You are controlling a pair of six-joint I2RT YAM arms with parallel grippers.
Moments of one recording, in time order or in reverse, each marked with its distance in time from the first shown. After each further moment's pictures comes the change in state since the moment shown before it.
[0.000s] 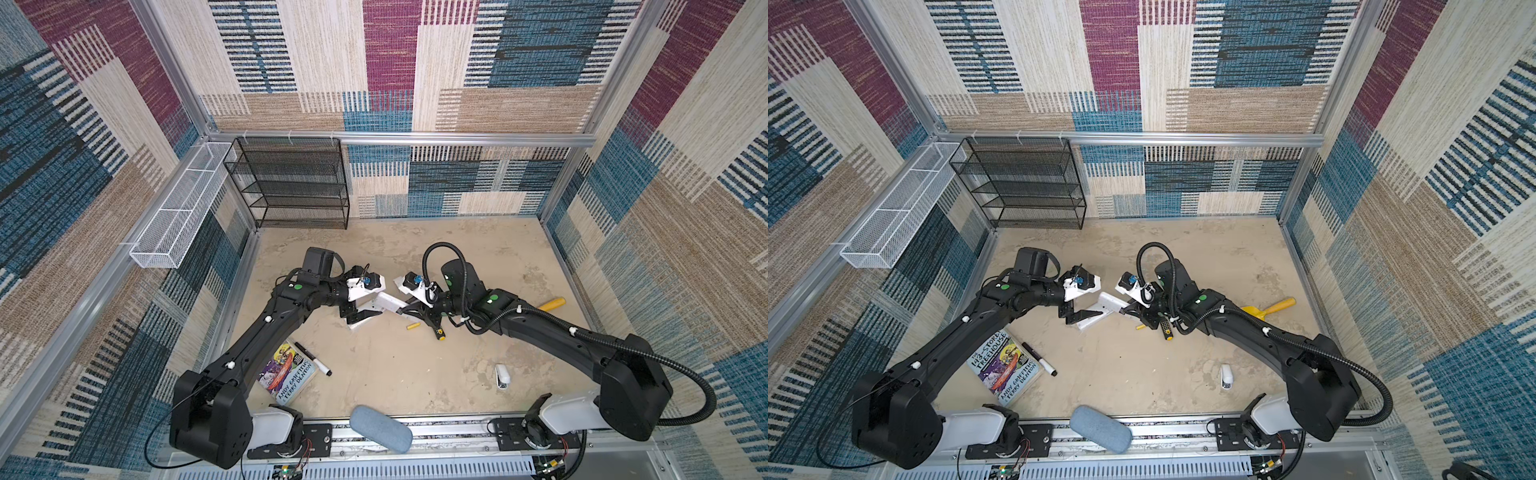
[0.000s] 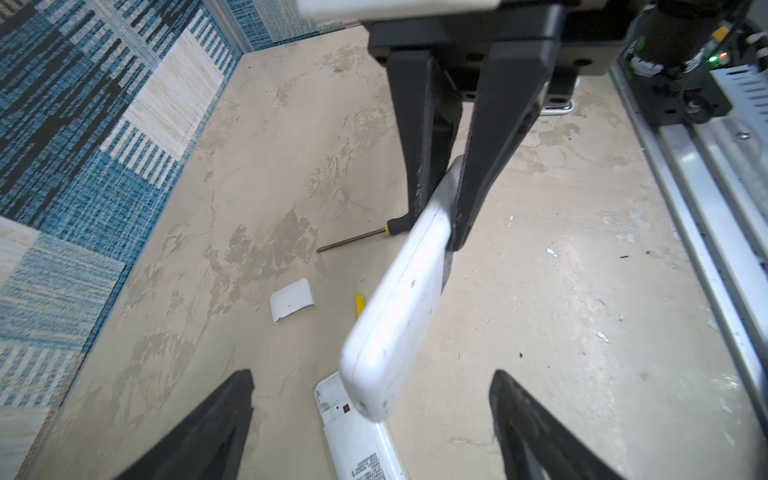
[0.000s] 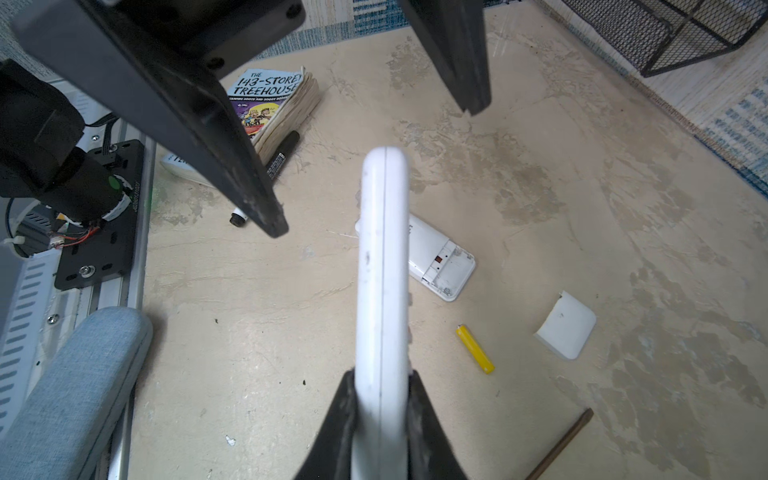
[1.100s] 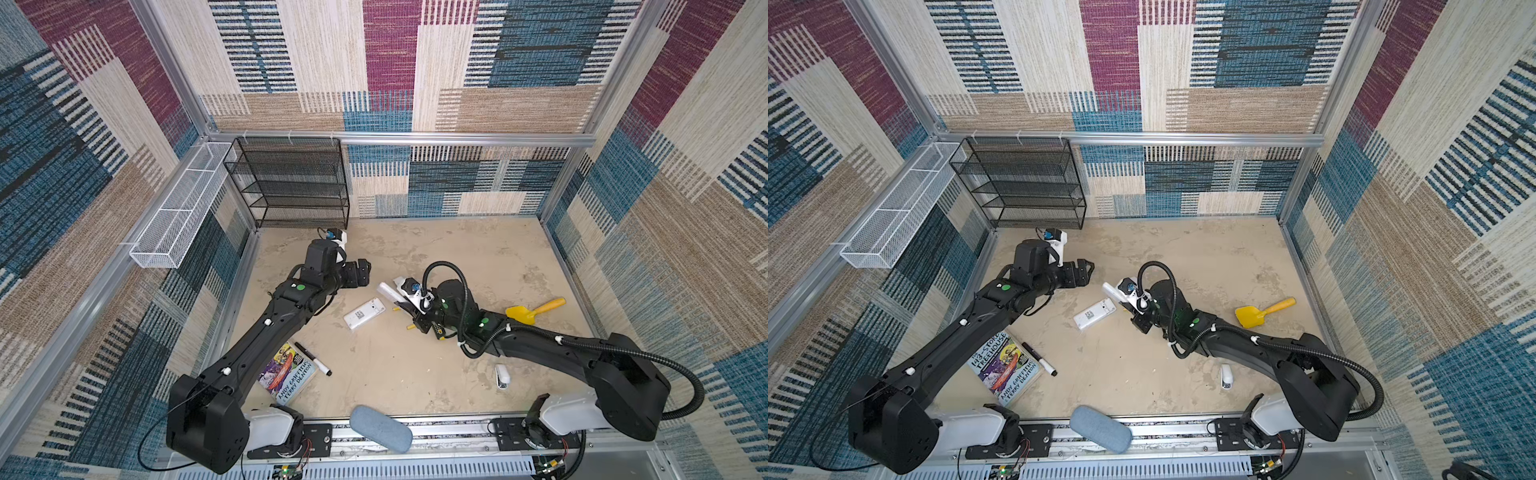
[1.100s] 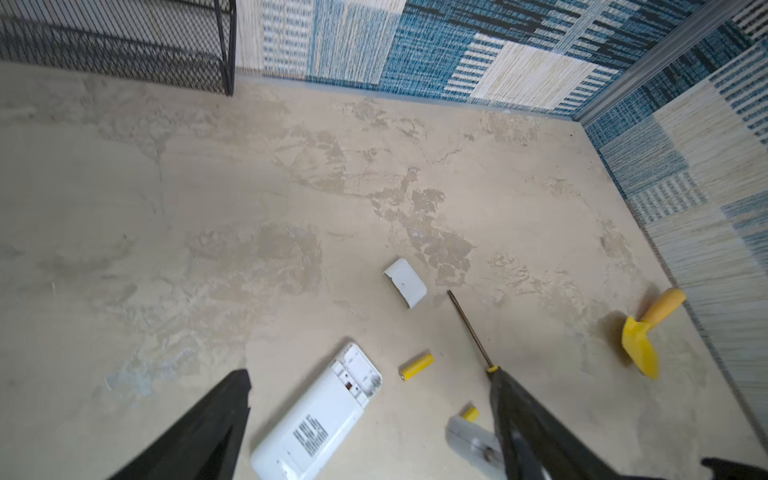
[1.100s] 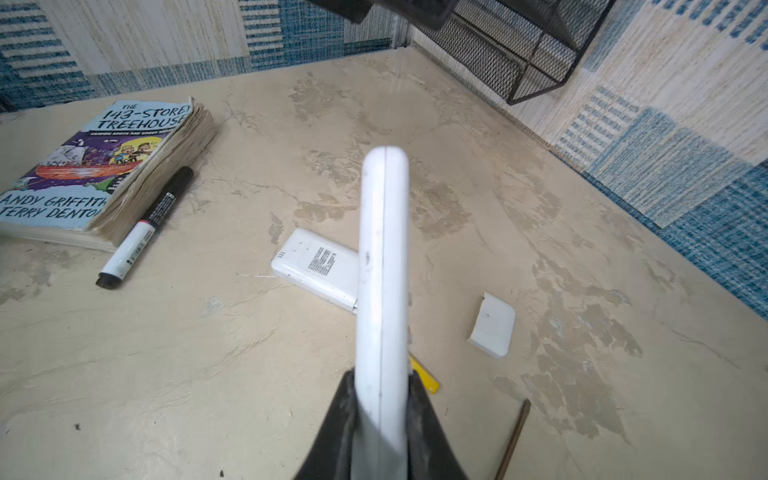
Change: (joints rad) left arm -0.058 -0.056 -0.010 0.214 -0.711 -1.274; right arm 0.095 -0.007 -0.200 0.388 0.348 0.135
